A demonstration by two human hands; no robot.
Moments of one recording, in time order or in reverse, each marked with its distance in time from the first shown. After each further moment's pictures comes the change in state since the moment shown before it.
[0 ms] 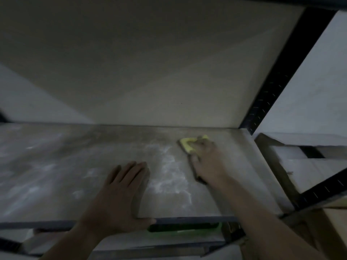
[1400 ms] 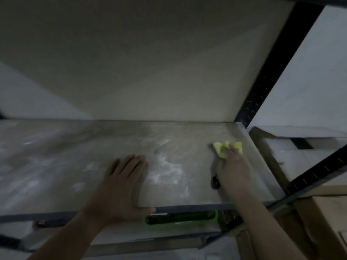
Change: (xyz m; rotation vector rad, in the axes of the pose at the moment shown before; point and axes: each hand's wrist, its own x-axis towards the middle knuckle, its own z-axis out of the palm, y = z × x) left_hand -0.001 -0.001 0.001 0.021 -0.024 -0.012; right_hand -0.057 0.035 -0.029 -0.124 0.089 0.364
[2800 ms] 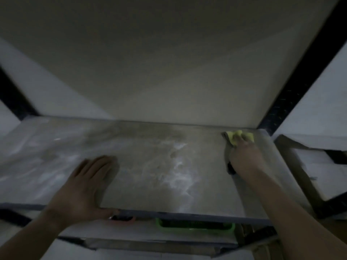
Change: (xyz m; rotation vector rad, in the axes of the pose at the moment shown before) left_hand -0.064 -0.087 -0.020 0.052 0.064 -0.083; right_hand 0.090 -0.015 0.033 -0.221 -0.157 -0.127
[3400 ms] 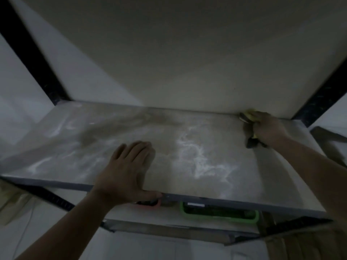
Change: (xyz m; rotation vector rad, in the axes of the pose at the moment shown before) left_hand -0.002 -0.010 0.006 -0.001 -0.061 -0.008; right_hand 0.029 -0.053 -0.022 0.422 -0.003 -0.016
